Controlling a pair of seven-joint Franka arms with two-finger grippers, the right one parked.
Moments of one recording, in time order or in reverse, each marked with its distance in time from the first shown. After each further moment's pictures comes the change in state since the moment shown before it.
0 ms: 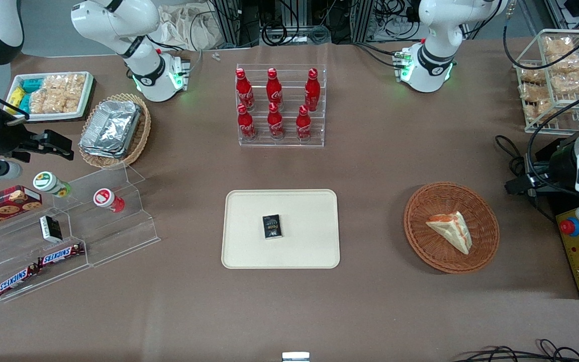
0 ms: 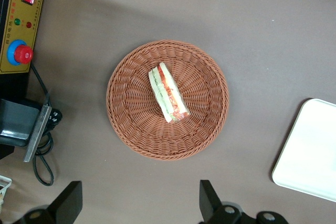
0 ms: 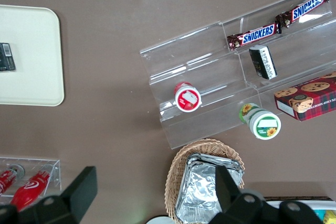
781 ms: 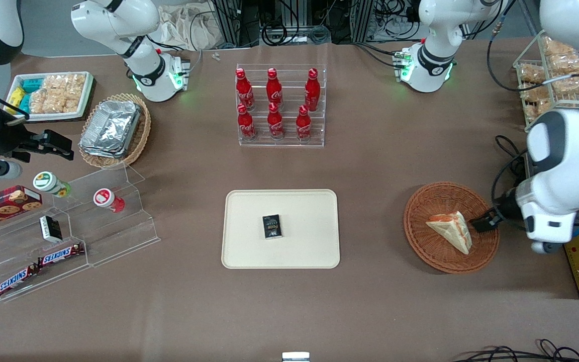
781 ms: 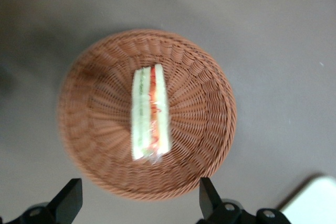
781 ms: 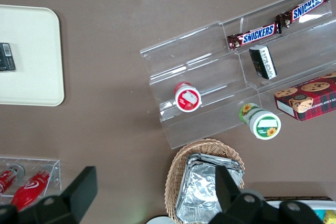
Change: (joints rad) arm -0.019 0.133 -0.005 -0.294 0.000 0.426 -0.452
